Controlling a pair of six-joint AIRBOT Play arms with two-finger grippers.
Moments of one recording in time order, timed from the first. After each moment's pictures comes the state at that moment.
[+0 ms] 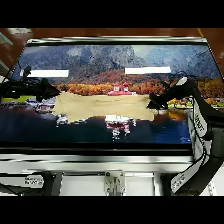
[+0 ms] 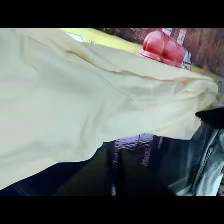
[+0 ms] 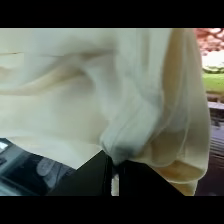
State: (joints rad) left arm 0.24 -1.55 1.33 0.67 -1.28 -1.33; right arm -0.11 -1.91 1.52 -0.96 1.37 1.42
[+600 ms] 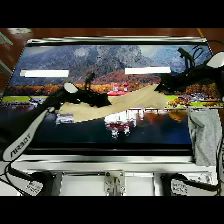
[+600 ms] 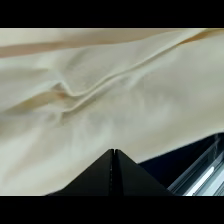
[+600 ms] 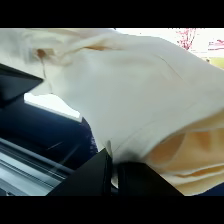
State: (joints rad) left arm -0.43 -1.73 1.32 0.57 -0.81 -1.28; right arm -0.10 -1.40 1.52 -0.97 1.46 1.43
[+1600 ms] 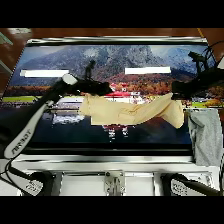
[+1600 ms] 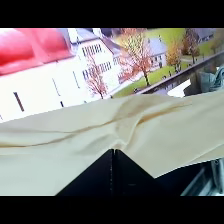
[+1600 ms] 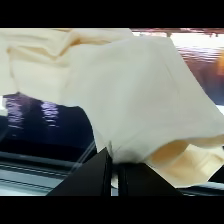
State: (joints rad) left arm -0.34 -1.70 1.49 0.60 -0.86 -1.25; right arm -0.10 -1.34 1.52 -1.32 1.59 1.48
